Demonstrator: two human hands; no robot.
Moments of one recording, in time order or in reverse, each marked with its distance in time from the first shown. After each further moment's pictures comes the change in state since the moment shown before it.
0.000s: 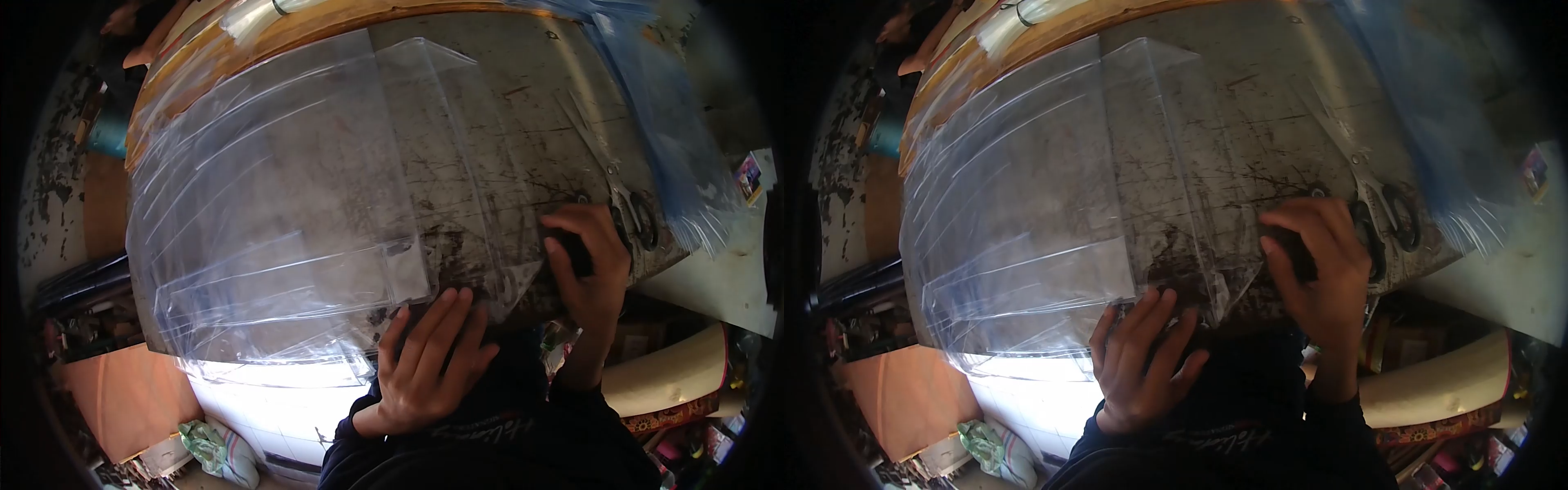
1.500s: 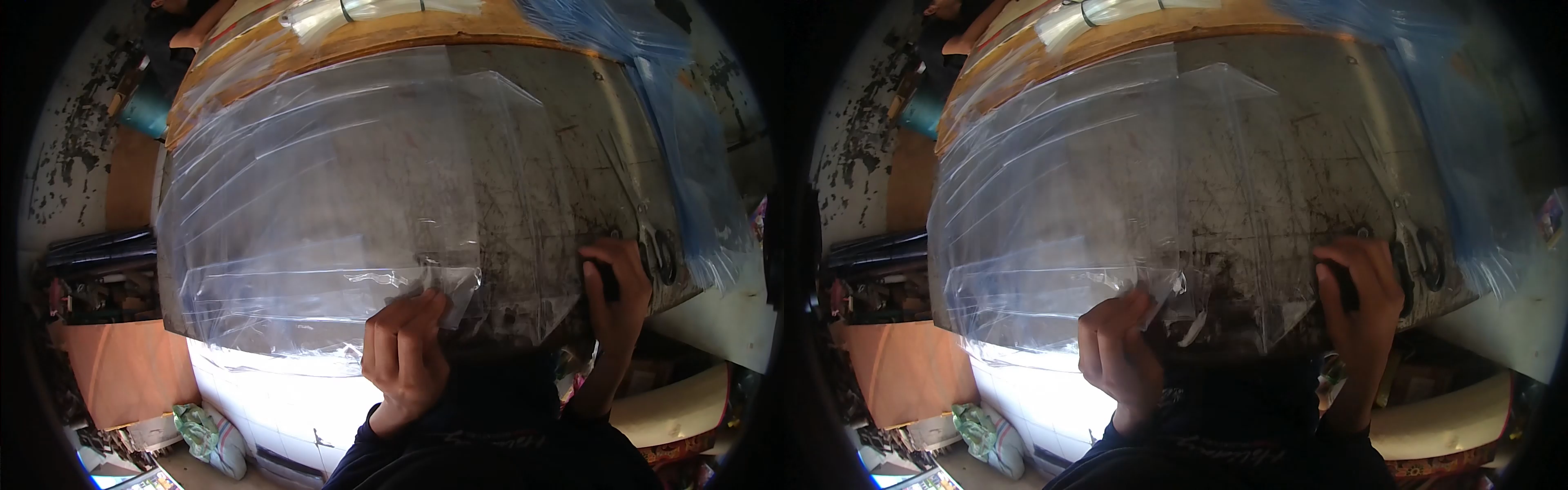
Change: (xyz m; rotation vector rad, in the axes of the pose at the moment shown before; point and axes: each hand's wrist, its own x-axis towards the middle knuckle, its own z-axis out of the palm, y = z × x) left_hand 0.015 -0.031 -0.001 -0.041 0.490 -0.280; right_hand -0.001 0.001 0.000 -0.057 -0.003 -0.015
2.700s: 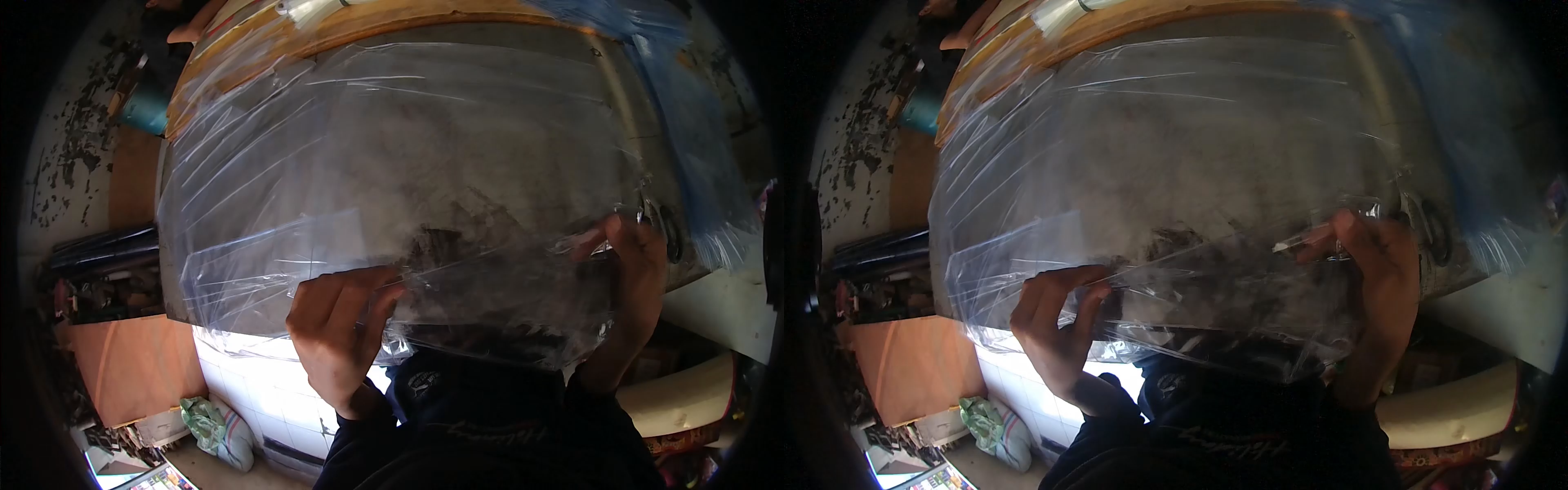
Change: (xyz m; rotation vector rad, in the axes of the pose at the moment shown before) left_hand 0.034 -0.030 -0.047 0.050 -0.347 -0.029; right_hand 0.009 -0.002 -0.006 0.753 -0.069 0.567
